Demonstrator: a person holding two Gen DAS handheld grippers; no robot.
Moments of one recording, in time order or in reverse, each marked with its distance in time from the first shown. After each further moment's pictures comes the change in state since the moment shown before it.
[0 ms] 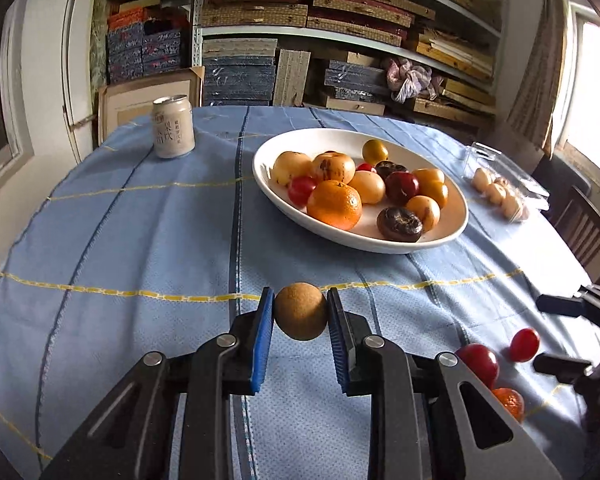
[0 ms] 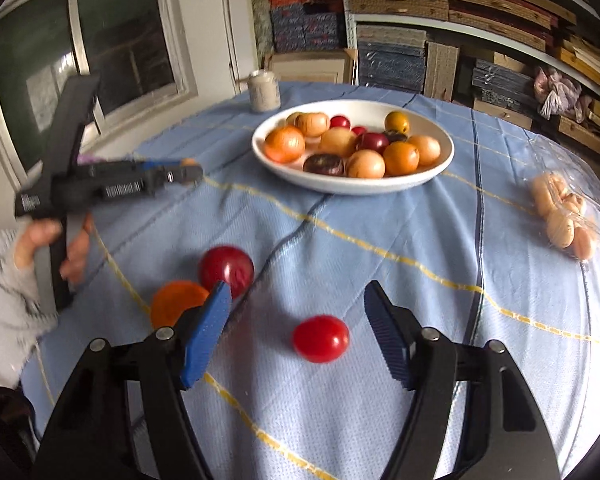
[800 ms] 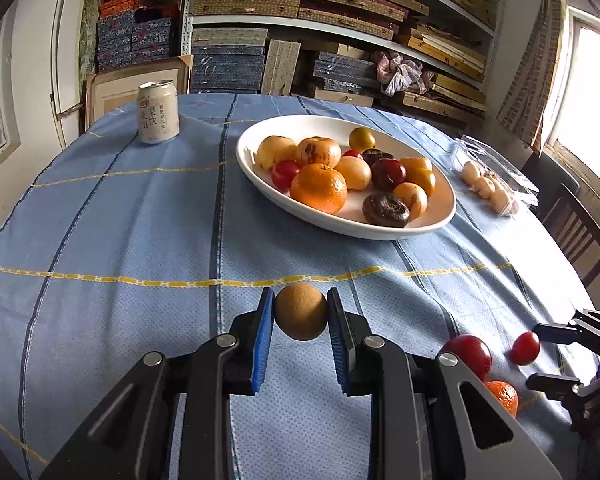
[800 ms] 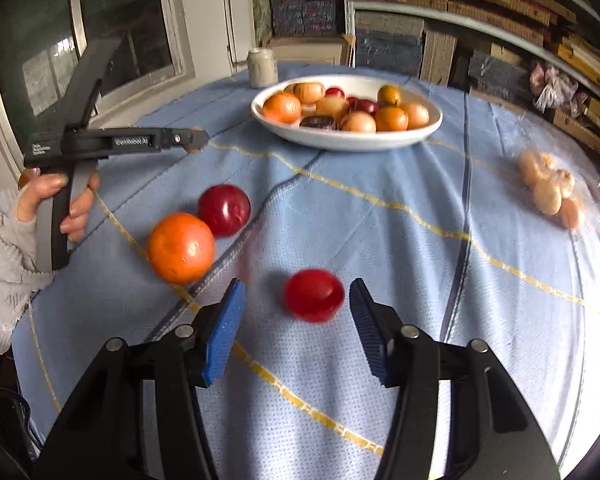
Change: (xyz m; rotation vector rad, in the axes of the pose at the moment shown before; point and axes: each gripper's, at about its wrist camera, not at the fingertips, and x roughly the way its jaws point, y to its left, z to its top) left arm 0.010 -0.004 -0.006 -0.002 0.035 -0.050; right arm -0.006 -0.001 -0.033 -0.002 0.058 -0.020
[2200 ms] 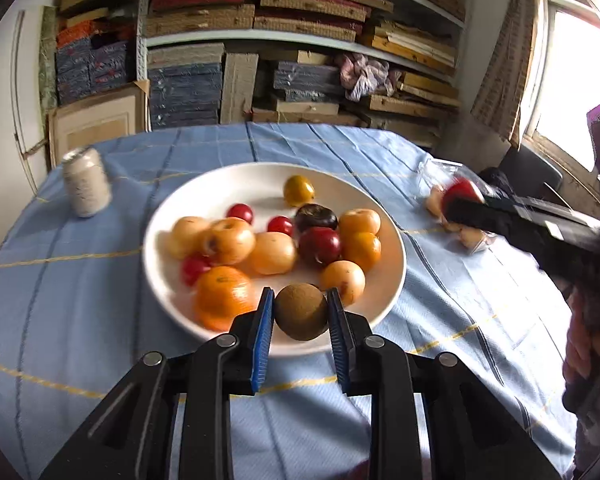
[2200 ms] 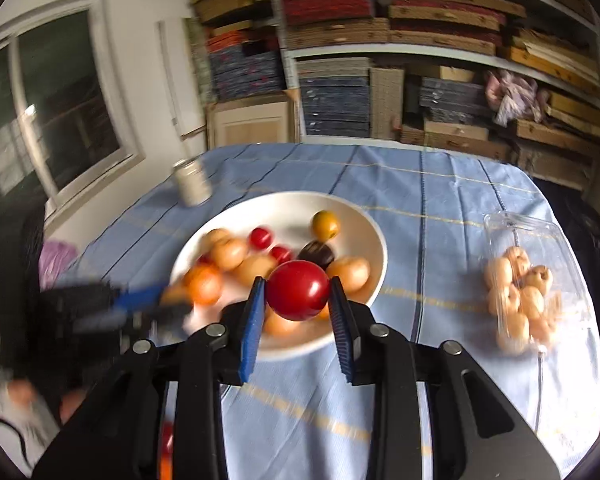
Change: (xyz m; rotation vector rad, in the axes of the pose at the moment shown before) left arm 0.038 -0.067 0.082 0.084 -0.002 -0.074; right arm 0.010 -0.080 0.161 0.194 -0.191 -0.085
